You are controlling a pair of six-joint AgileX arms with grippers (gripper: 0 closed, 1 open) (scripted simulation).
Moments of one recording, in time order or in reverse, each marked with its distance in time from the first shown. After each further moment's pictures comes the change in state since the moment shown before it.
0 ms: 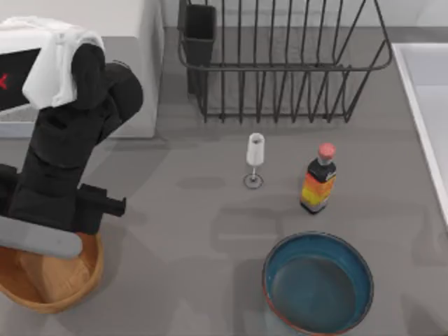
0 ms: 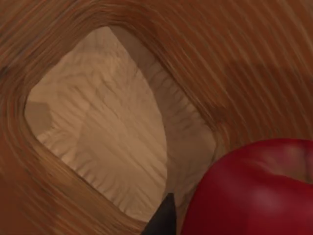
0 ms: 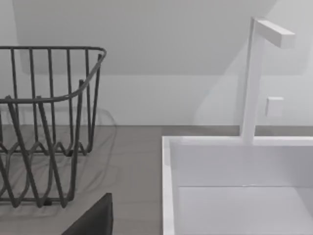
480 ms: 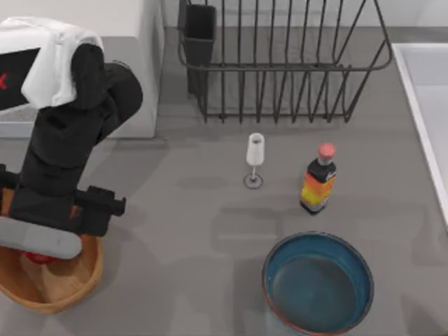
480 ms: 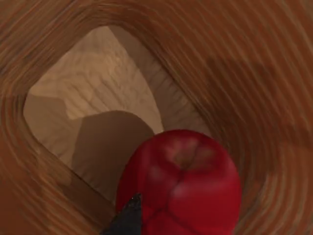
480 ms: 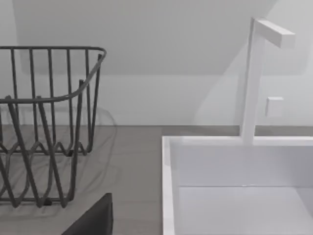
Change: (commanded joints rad) left arm 0.000 0.000 0.000 0.000 0.000 0.000; right arm 0.000 0.000 0.000 0.000 0.000 0.000
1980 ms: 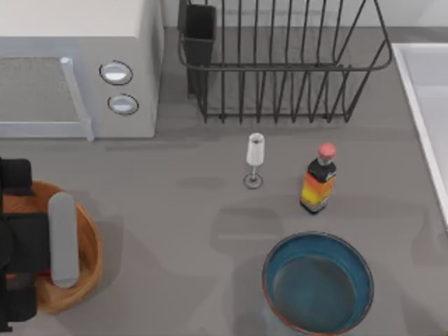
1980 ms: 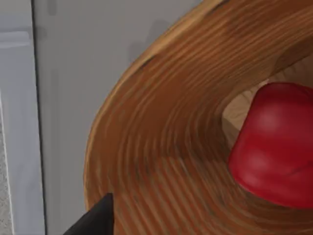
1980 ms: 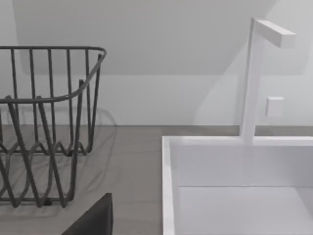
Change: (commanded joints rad) left arm 0.162 -0.873 -0.746 0.781 0.262 -1.352; right arm 0.000 0.000 0.000 0.000 0.000 0.000
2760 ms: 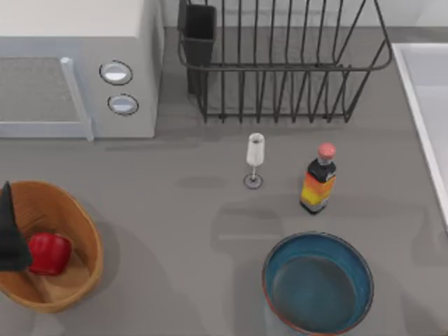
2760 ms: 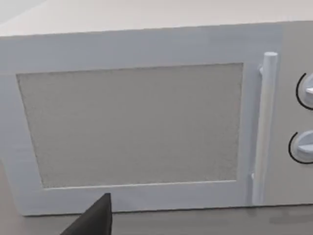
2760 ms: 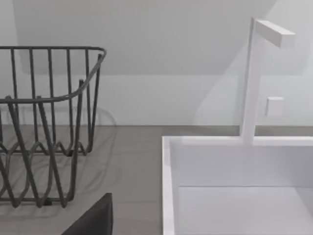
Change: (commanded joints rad) left arm 0.249 -0.884 -0.500 0.549 0.096 -1.251; right arm 0.000 0.000 0.000 0.000 0.000 0.000
